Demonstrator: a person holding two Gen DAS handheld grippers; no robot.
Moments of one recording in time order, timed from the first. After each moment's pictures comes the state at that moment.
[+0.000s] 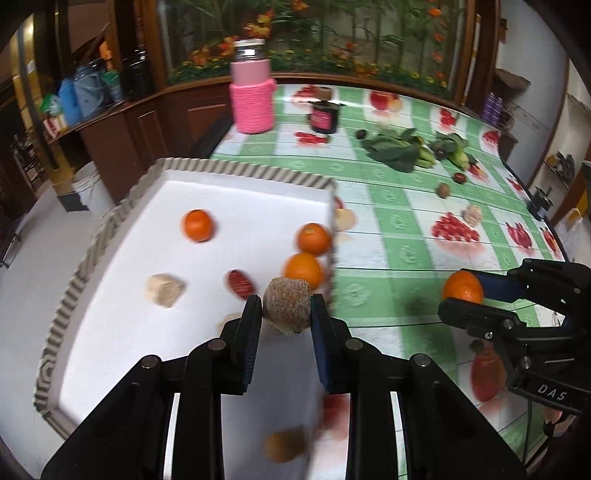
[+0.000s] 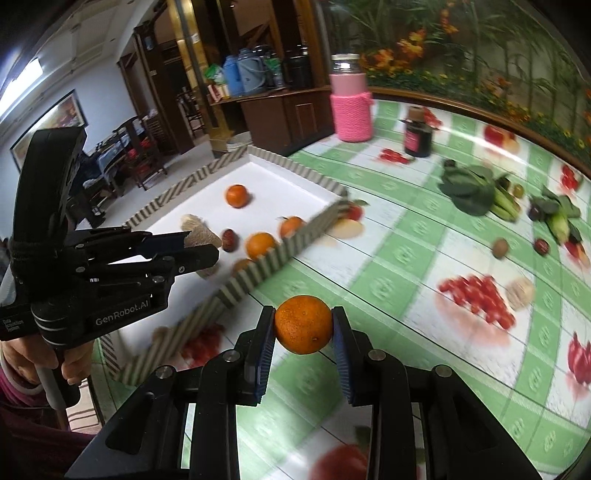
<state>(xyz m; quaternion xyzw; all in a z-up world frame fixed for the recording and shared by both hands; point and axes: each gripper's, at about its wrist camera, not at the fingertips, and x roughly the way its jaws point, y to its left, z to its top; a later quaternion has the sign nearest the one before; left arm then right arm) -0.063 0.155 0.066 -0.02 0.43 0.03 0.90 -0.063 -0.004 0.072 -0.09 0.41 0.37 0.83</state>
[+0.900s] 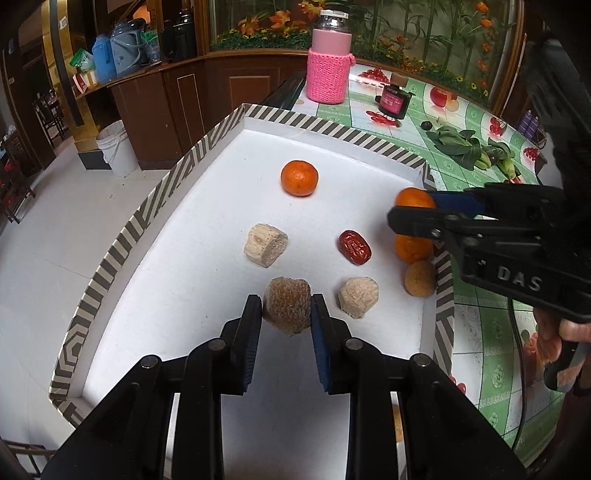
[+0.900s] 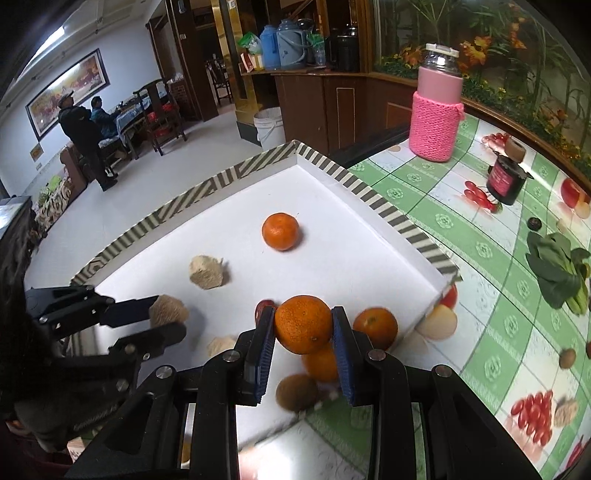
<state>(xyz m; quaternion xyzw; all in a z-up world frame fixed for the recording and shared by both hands) -0.071 0.227 0.036 -0.06 0.47 0.08 0.88 -0.008 0.130 0.055 -0.16 0.43 0.41 0.79</state>
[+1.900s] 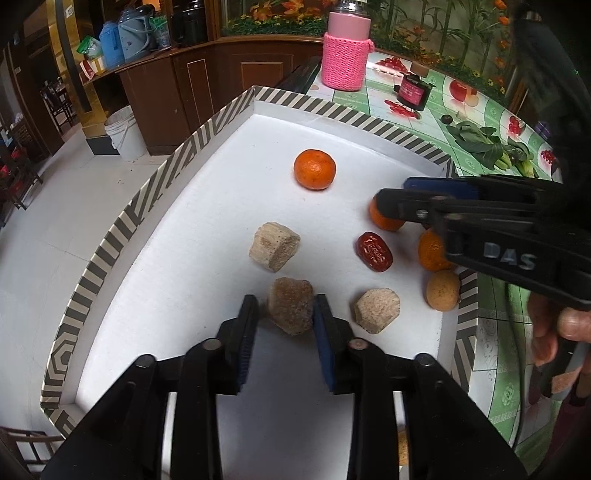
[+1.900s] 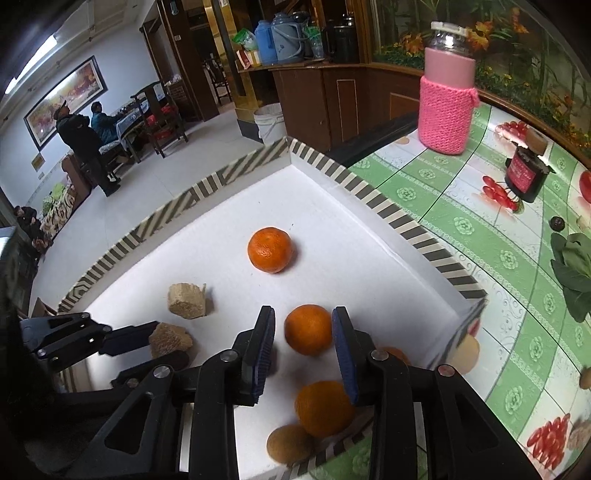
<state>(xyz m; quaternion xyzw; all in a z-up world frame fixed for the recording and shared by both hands) -0.055 0.232 0.024 -0.07 0.49 0.10 0.86 0.016 0.145 0.041 -0.14 0.44 0.41 0.79</state>
